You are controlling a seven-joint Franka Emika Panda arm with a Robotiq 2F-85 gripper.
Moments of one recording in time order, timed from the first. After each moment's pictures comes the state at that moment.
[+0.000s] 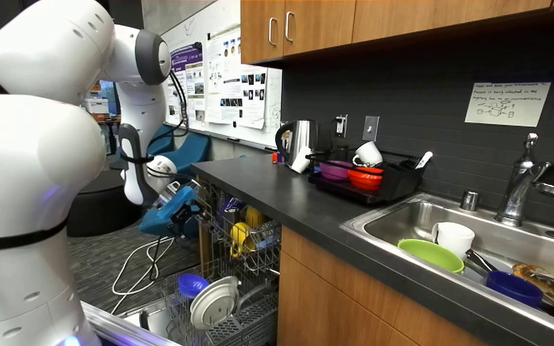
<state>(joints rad) 0.34 0.84 0.10 -1.86 -1.33 2.37 0.54</state>
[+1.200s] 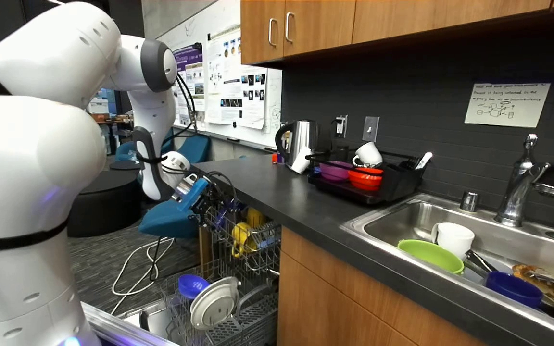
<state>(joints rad) 0.33 0.90 0.05 -1.70 -1.35 2.26 0.56</state>
